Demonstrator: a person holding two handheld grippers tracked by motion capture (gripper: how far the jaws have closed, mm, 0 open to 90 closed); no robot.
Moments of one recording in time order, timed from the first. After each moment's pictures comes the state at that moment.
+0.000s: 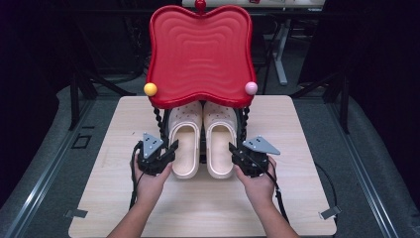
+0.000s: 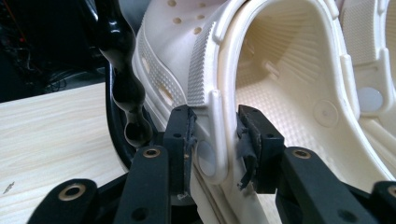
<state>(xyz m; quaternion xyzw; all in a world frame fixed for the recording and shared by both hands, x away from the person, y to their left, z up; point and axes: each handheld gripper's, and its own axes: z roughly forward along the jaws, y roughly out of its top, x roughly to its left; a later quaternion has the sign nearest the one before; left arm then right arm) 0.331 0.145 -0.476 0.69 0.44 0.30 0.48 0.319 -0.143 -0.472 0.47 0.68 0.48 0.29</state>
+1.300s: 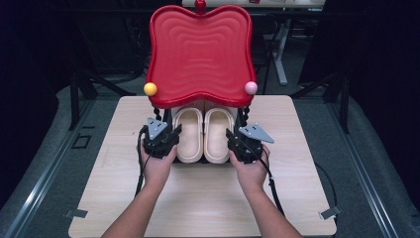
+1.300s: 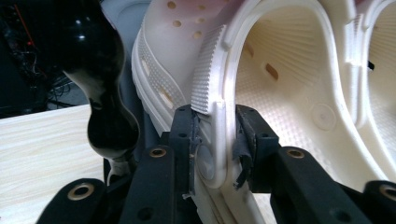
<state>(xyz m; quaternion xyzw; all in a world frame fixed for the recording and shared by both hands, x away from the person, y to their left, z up) 0.368 0.131 -0.460 0.67 0.45 0.31 0.50 0.351 -0.130 -0.464 0.49 0.65 0.49 0.31</state>
